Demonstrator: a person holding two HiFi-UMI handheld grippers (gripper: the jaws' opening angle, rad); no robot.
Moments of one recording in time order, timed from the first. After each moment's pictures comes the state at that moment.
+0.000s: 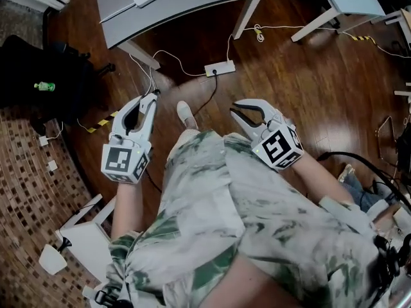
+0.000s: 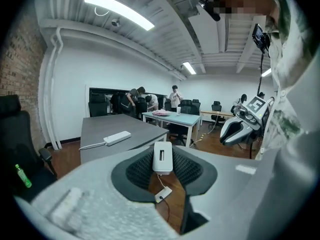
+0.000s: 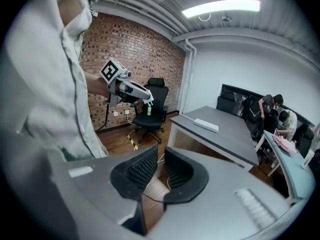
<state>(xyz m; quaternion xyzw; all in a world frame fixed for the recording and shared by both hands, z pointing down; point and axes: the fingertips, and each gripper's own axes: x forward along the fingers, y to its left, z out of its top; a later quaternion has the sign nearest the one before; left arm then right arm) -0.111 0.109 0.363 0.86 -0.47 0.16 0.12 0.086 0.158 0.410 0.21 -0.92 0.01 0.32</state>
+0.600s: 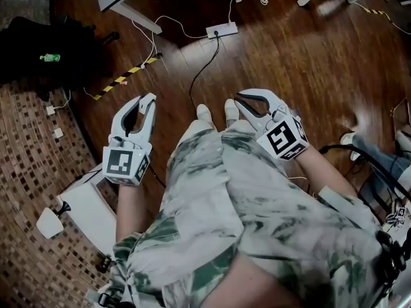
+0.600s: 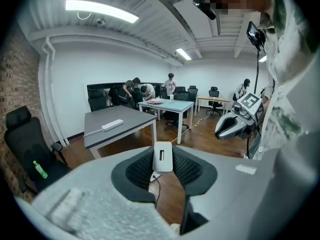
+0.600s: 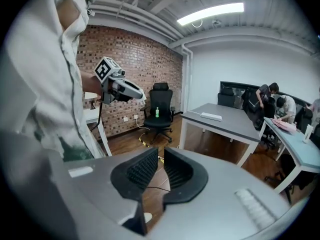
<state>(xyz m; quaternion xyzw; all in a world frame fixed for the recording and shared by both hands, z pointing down) -0.051 0.284 0.348 0.84 -0.47 0.23 0.13 0.150 0.314 0.413 0.21 -0.93 0.05 0.29</state>
